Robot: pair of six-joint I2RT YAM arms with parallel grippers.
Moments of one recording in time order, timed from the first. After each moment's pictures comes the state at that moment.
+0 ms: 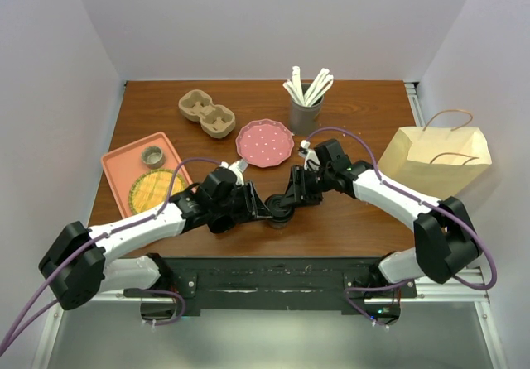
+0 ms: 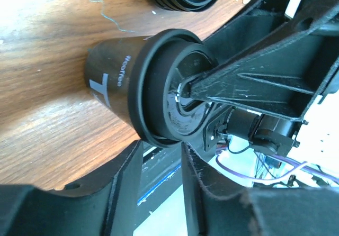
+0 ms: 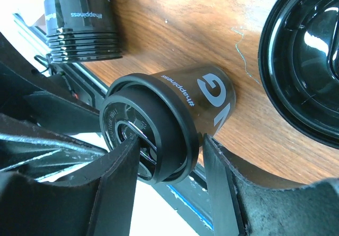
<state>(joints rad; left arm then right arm) -0.81 1.19 0.63 -0.11 0.26 -1.05 0.54 1.42 0.86 -0.41 -0.53 0.58</state>
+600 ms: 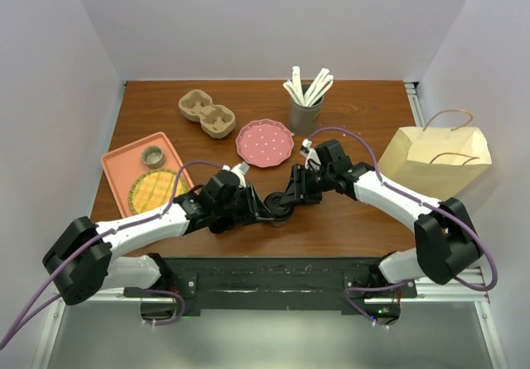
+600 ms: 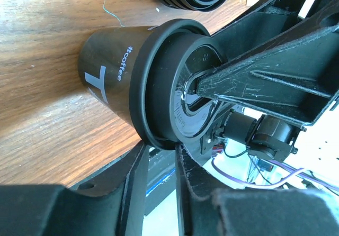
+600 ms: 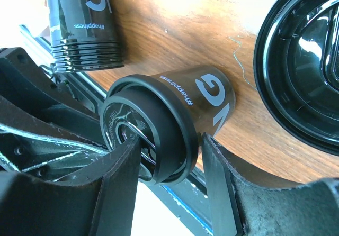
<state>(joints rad) -0.83 1.23 0.61 -0.06 0.24 -1.10 0.54 1.42 0.84 -0.36 -0.52 0.61</state>
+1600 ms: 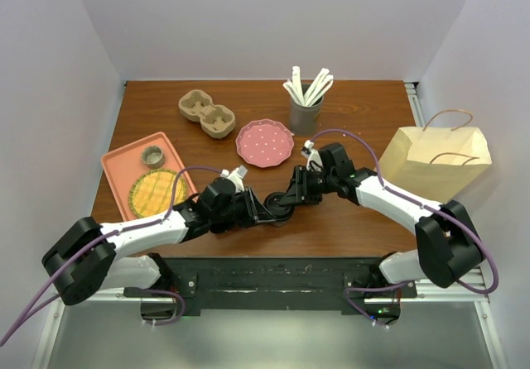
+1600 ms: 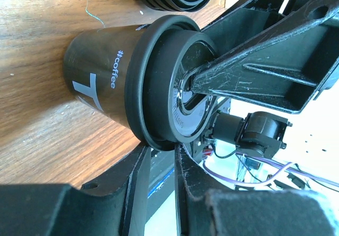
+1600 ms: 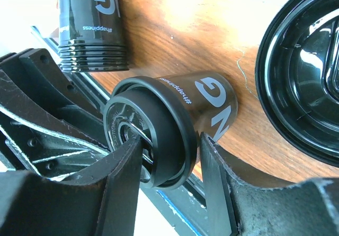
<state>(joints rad) -0.83 1.24 0.48 0.17 0.24 -1.14 0.53 1.39 0.77 -0.25 -0.54 0.61</state>
